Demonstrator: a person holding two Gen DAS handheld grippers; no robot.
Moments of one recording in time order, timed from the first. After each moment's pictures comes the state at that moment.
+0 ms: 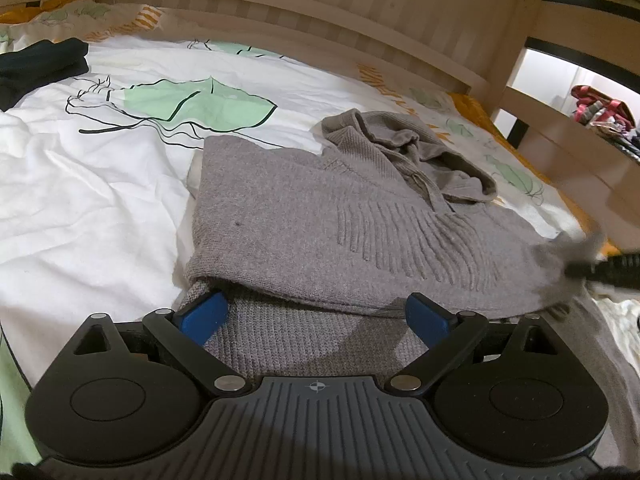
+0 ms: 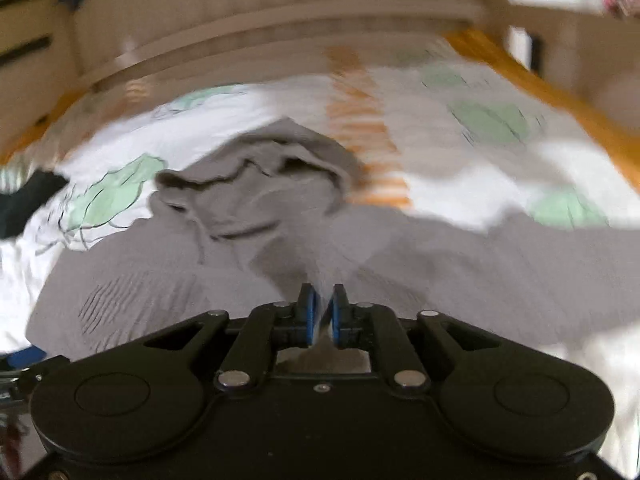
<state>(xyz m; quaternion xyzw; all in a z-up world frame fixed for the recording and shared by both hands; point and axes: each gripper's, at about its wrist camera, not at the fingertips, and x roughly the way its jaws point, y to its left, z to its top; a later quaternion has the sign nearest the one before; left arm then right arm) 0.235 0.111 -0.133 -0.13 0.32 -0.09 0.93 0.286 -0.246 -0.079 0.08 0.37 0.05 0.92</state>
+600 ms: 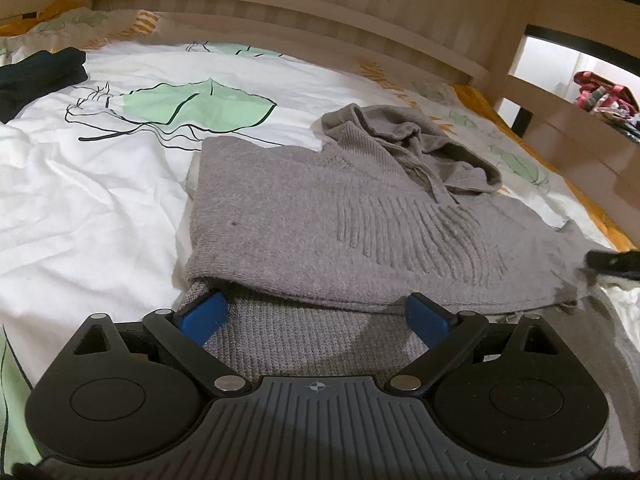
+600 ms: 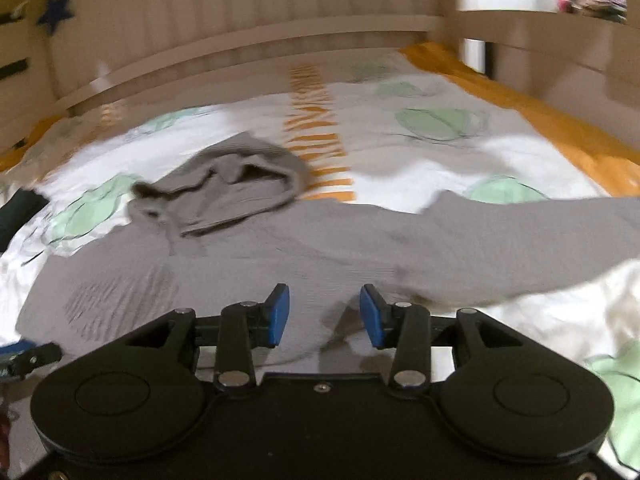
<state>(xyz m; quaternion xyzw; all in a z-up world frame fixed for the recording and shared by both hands) 0.237 0.106 -0.132 -0.11 0.32 -0.08 0.94 0.256 -0.247 -0.077 0.05 0.33 0.03 0.94</state>
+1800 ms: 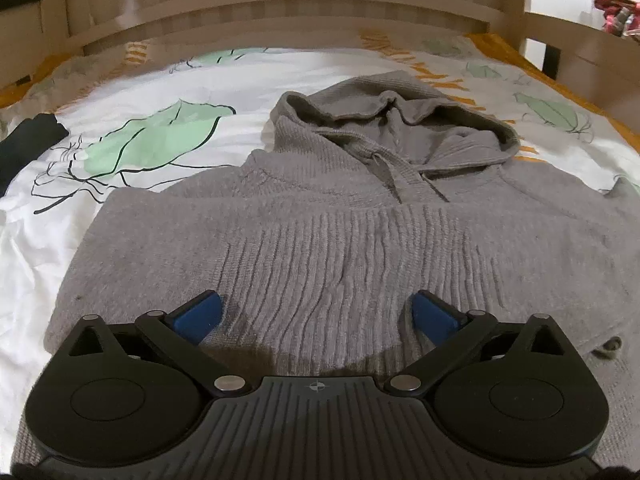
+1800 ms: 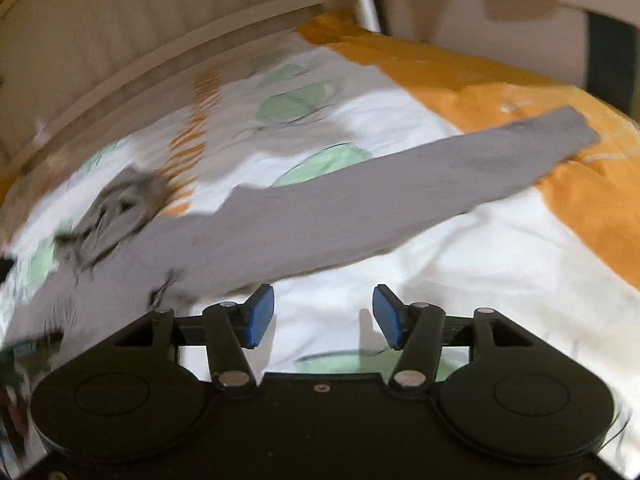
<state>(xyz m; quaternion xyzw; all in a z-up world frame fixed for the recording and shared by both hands) 0.293 -0.002 -0.133 0.01 0.35 0.00 0.94 0.222 -0.467 -0.075 0.19 0.35 -0.06 0.92</state>
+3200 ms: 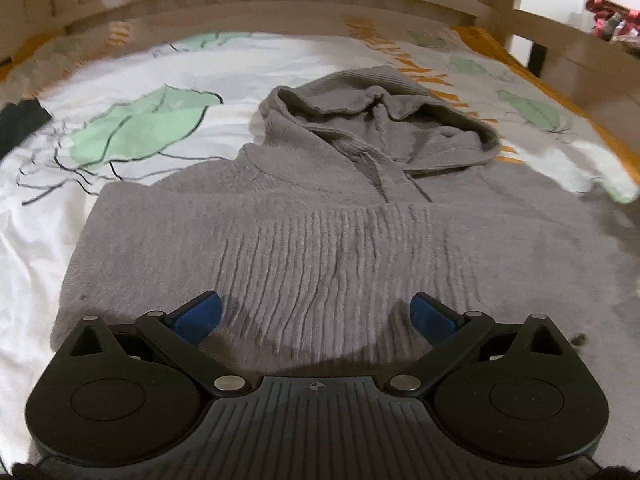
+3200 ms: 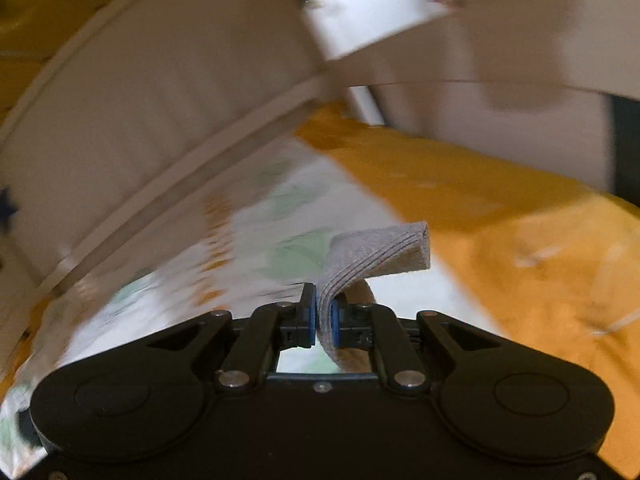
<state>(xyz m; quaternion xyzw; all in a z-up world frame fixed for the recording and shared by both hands) 0.290 0.012 -0.113 -0.02 0.39 -0.05 0.92 0.299 -0.491 0.034 0.25 0.24 0.00 0.94</state>
